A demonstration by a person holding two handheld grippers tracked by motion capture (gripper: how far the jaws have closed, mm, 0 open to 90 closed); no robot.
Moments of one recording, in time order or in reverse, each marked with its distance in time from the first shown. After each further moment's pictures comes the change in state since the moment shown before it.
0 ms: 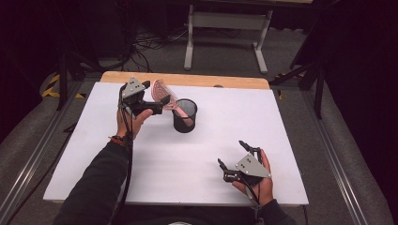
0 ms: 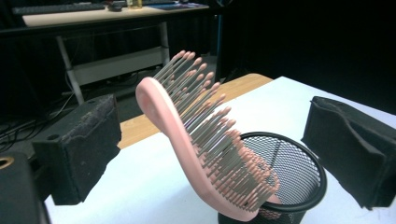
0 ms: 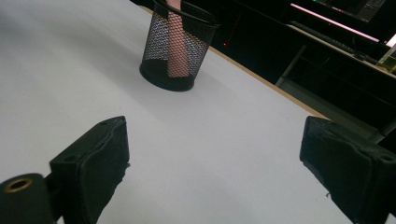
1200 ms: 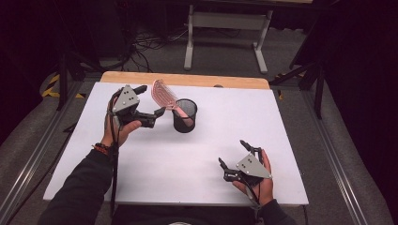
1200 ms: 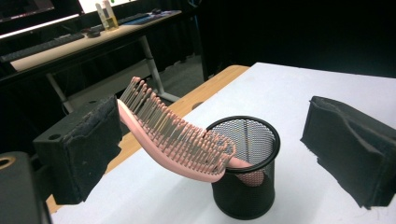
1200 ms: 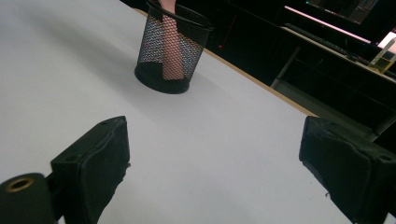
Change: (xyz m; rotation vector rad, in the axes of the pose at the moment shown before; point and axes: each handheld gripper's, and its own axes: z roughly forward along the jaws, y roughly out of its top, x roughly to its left) left arm -0.021 0.007 -0.046 -0.002 -0.068 0.215; right arm -0.001 0.000 -0.001 -0.010 -0.018 0.005
